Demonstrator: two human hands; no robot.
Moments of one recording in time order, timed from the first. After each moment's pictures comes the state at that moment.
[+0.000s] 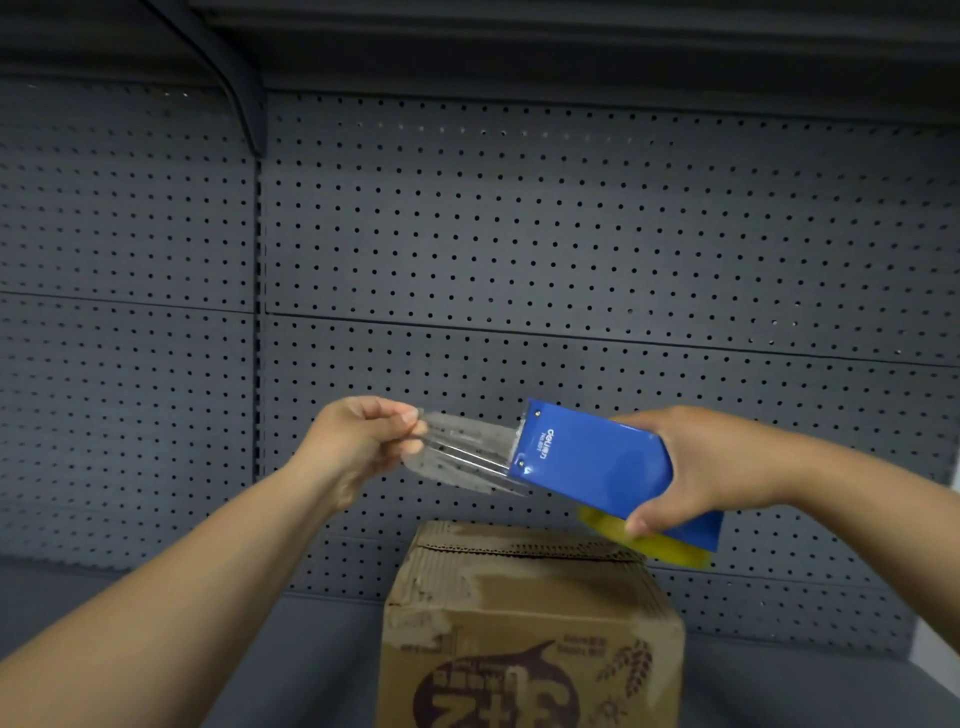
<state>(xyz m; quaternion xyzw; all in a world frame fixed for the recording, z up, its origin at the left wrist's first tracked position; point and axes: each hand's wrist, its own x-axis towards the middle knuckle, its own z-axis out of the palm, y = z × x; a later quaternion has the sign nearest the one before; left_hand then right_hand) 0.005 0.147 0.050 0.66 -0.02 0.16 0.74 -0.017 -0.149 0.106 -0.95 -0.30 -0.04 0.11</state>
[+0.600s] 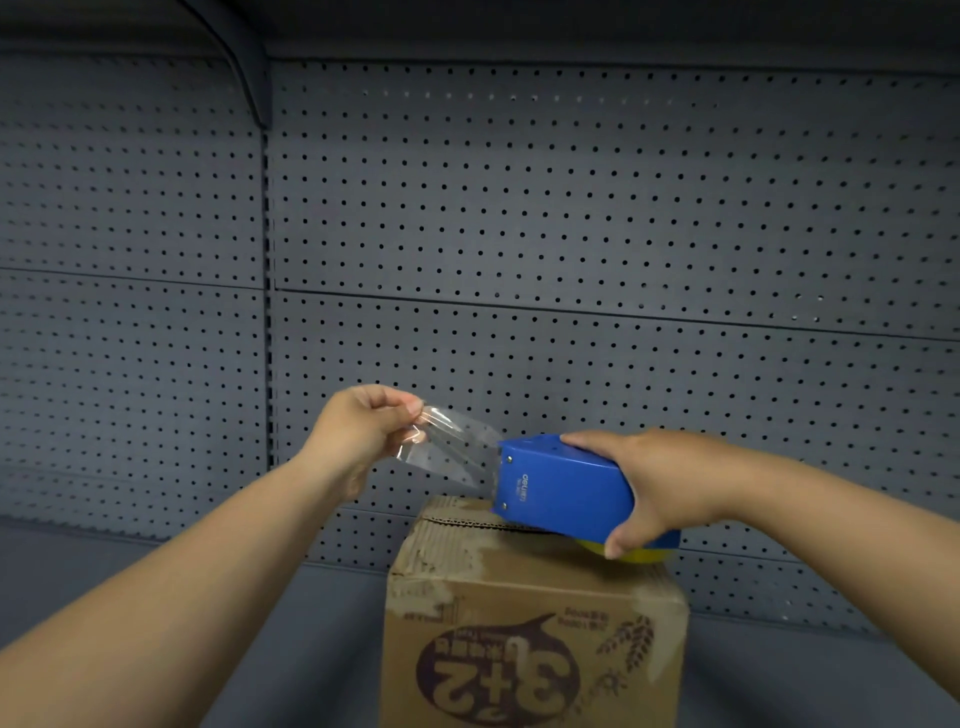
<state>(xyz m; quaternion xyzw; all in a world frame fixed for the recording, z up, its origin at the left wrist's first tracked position) 0.005 0.140 0.036 0.69 -0.01 0.20 0.69 0.005 -0.128 0.071 -0.96 -0.26 -0.01 -0.08</state>
